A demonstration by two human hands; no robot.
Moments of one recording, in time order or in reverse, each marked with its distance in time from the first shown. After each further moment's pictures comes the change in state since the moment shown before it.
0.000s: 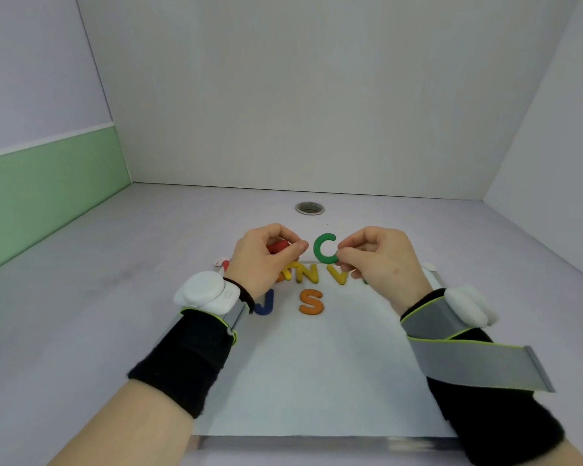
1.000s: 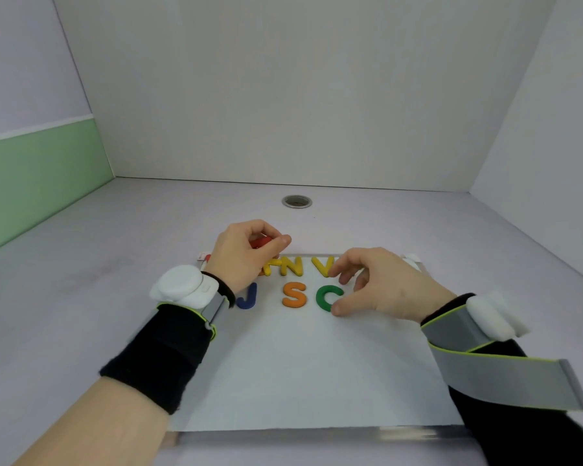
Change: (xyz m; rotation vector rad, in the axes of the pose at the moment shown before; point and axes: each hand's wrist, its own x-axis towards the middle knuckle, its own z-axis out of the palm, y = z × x) left_hand 0.000 0.000 0.002 0.036 -0.011 -0.025; right_hand -0.015 0.014 -0.036 -0.468 -0.406 0.002
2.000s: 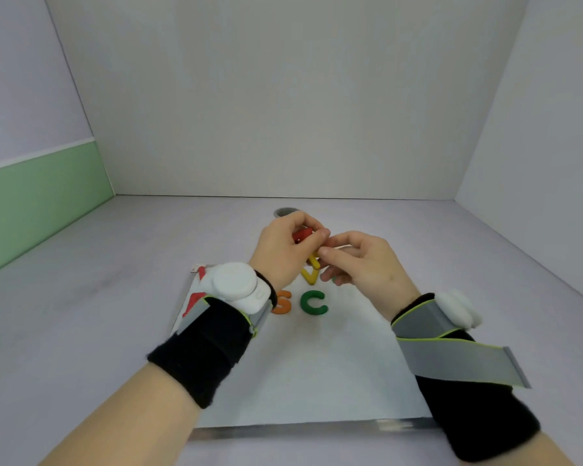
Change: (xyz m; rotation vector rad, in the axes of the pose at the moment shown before) left_hand 0.003 0.055 0.045 -0.032 -0.062 0.177; right_hand 0.000 -0.007 -0.002 0.645 0.245 -0.088
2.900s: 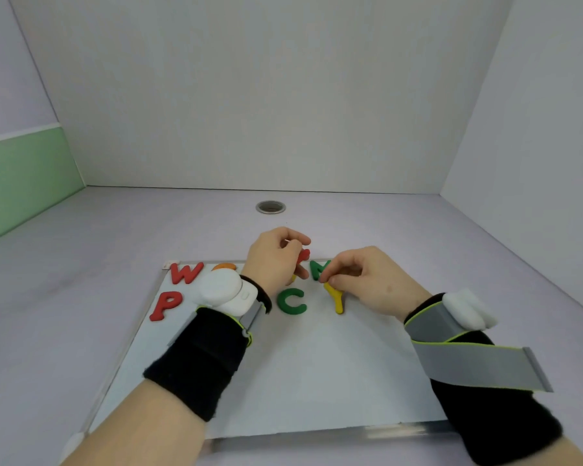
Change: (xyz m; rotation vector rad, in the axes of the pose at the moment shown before) left_hand 0.001 -0.010 0.029 -0.140 -0.012 -0.361; right_hand 0.006 0.020 -0.035 -0.502 -0.171 0.000
